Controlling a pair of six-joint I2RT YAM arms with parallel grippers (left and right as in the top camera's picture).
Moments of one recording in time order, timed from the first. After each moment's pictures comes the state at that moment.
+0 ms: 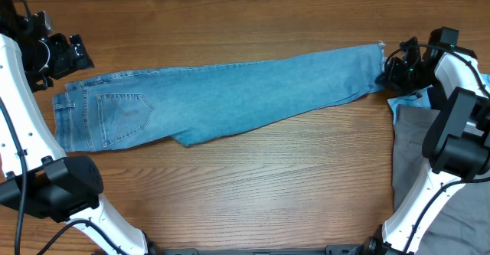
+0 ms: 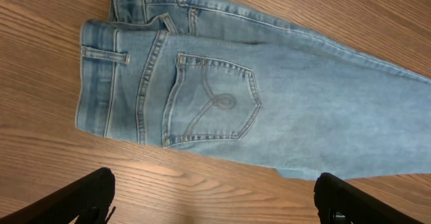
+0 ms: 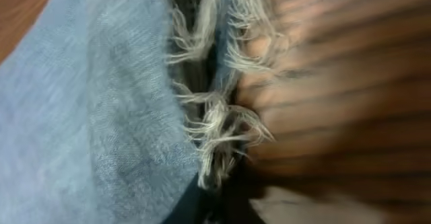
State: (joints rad) left arm 0.41 2.01 2.35 -1.69 0.16 -0.03; right arm -0.36 2.27 1.70 -0.82 -0.47 0.00
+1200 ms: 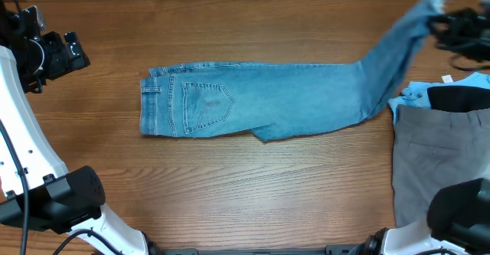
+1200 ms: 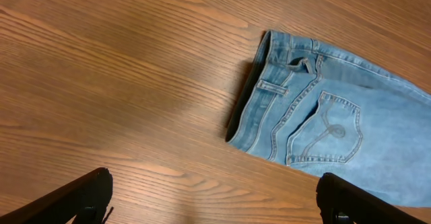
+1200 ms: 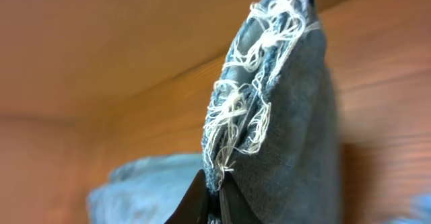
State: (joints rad) left arm 0.41 1.93 2.35 -1.69 0.16 -0.03; right arm -0.38 1.72 1.80 -0.90 -0.74 0.15
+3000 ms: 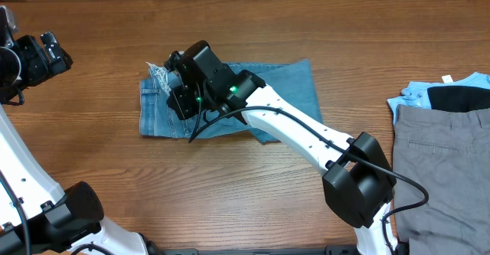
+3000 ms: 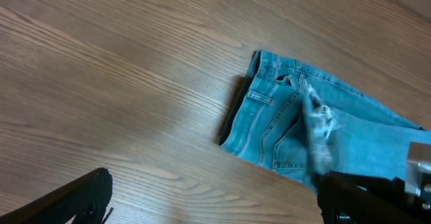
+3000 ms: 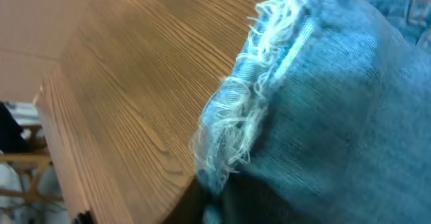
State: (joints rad) left arm 0.49 1.83 2.35 -1.69 0.24 -0.03; right arm 0.81 2.09 1.80 -0.51 -0.39 0.37
